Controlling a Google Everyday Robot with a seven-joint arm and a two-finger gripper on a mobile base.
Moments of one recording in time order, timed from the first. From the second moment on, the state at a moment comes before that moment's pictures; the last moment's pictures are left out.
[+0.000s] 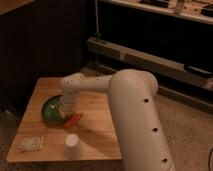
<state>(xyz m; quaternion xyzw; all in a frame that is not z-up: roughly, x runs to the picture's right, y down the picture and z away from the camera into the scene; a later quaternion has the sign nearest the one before) -0.242 0.153 0.849 -0.44 0.04 0.44 0.78</state>
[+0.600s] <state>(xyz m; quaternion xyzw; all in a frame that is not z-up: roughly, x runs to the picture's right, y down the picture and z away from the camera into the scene) -0.227 0.160 0.844 -0.44 0.05 0.45 0.77</state>
